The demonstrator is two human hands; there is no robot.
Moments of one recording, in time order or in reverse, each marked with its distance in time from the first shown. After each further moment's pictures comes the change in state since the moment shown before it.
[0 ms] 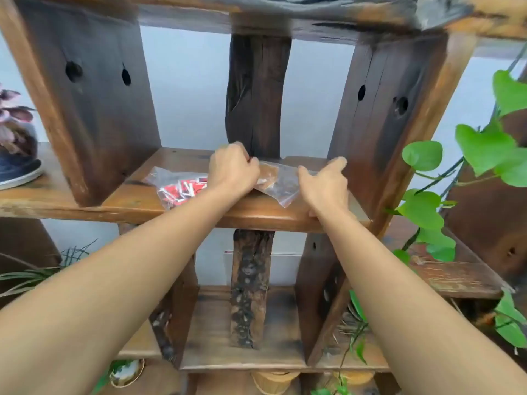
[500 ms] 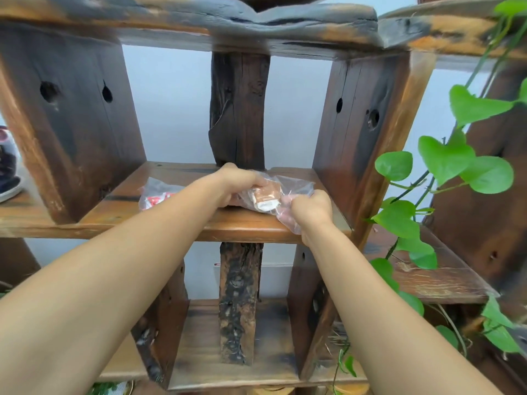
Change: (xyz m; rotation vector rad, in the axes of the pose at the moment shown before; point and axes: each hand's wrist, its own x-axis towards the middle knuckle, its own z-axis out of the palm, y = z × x) left_hand 0.024 0.020 0.016 -0.554 -0.569 -0.463; right_hand 0.004 0.022 -0.007 0.587 -0.240 0.374
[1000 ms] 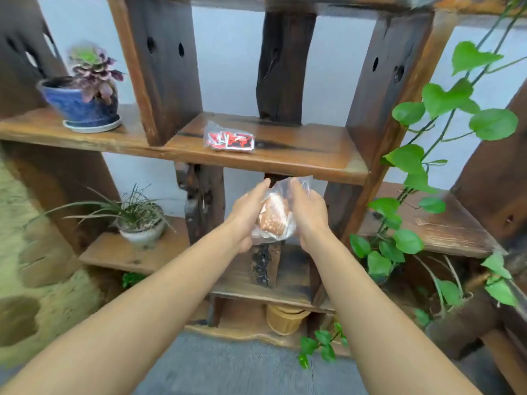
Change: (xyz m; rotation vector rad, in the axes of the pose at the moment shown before) left_hand -0.203 -0.141 0.037 -0.556 0.028 -0.099; right_hand -0.165 0.083 -0.008 -0.075 -0.215 -0.084
